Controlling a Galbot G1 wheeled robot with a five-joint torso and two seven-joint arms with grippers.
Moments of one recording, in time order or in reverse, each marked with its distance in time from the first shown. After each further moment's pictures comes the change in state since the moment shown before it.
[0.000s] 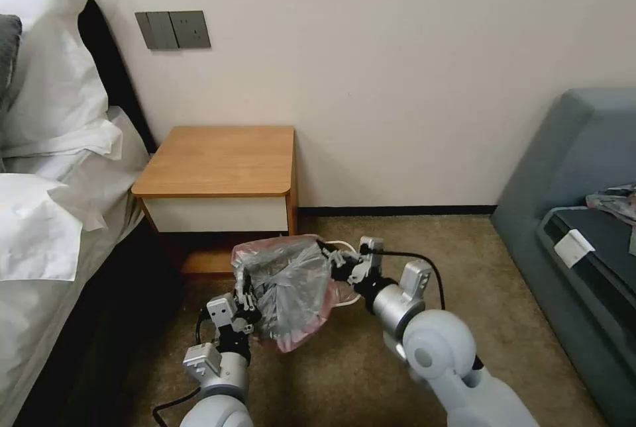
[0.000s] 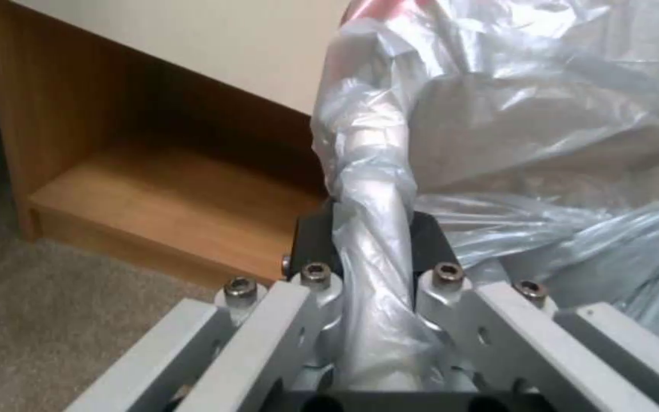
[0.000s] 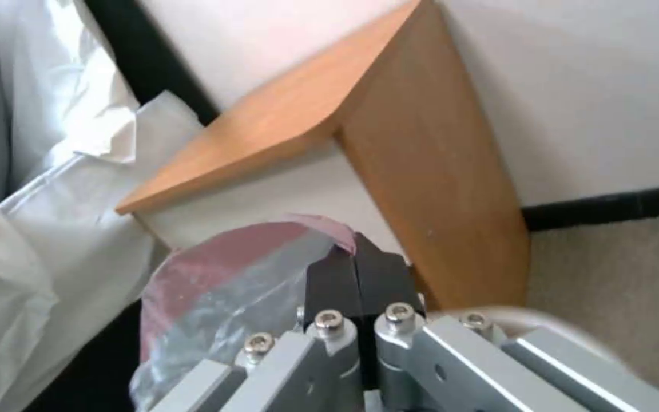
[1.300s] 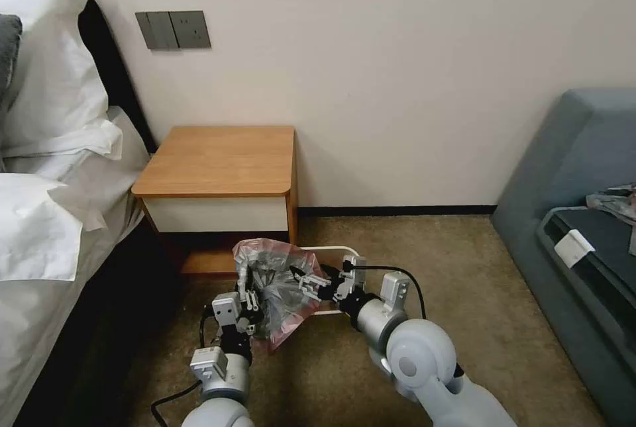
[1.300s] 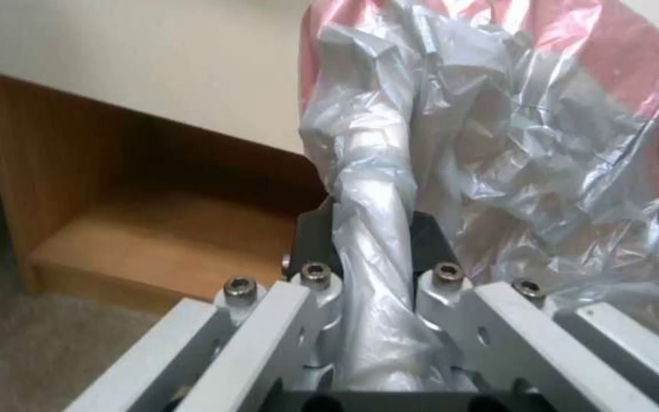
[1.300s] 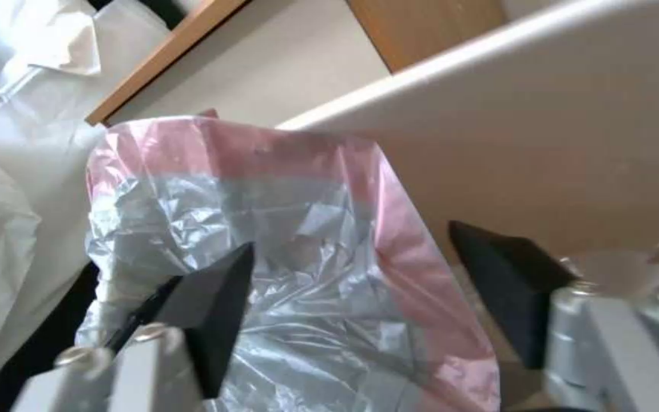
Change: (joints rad) left arm -0.002 0.009 0.017 -0.002 0.094 -0.037 0.014; right arm -0.050 0.021 -0.101 -0.029 0.049 -0.058 0.082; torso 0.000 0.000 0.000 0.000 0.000
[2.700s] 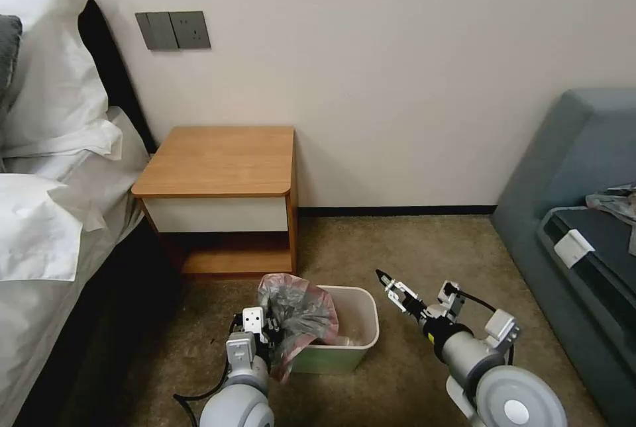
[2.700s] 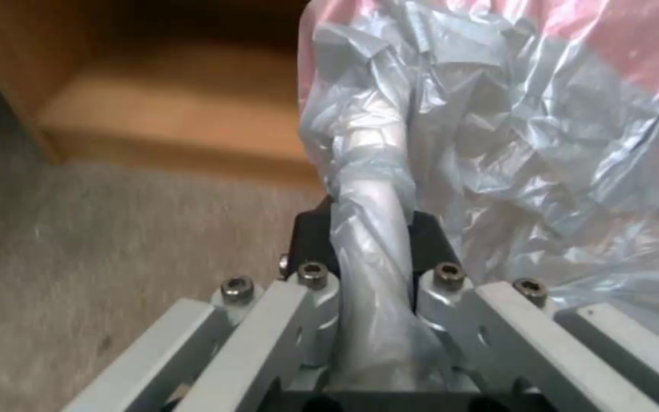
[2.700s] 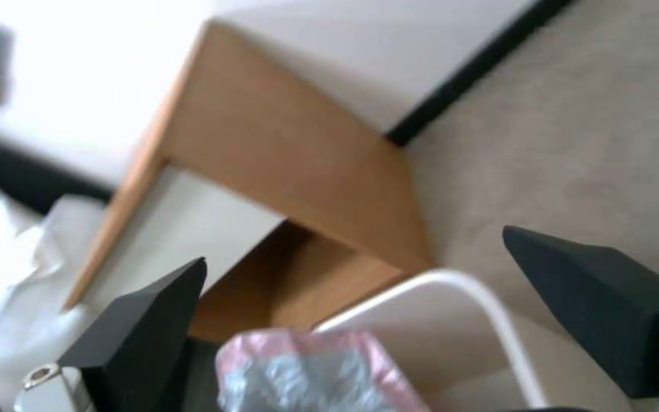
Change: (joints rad) left arm -0.062 -0.008 0.062 0.056 0.026 0.345 -0.115; right arm -0.354 0.017 0.388 0.246 0.318 0.032 0.111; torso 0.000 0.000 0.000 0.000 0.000
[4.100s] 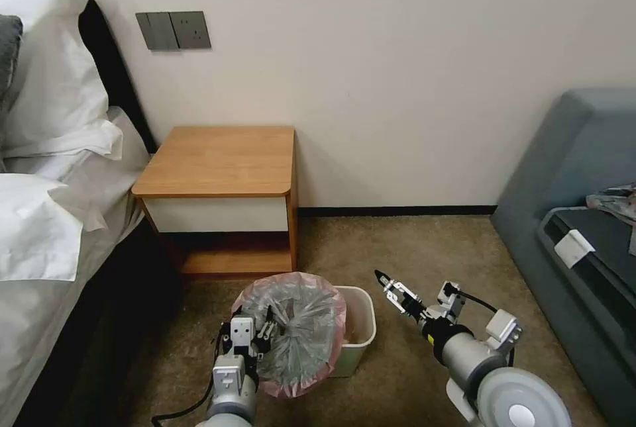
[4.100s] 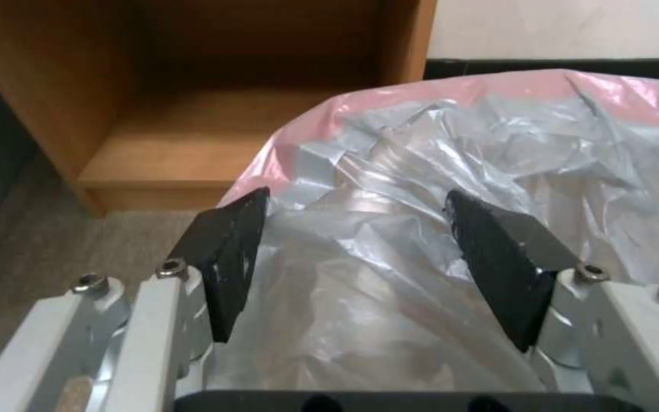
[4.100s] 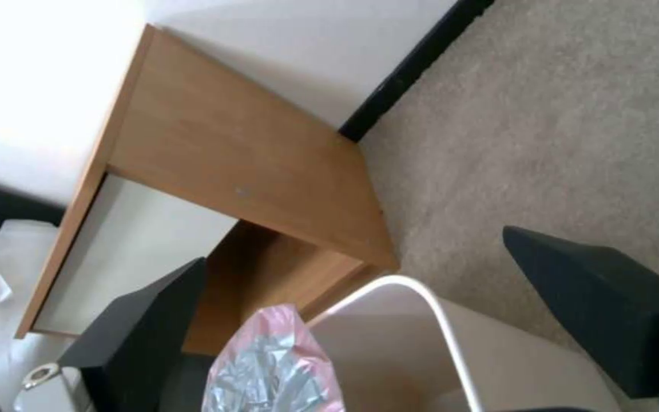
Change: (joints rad) left arm 0.088 0.017 -0.008 -0.069 0.163 -0.007 0.069; right arm -0.042 0.019 0.026 0.016 0.055 0.001 0.122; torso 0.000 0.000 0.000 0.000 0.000
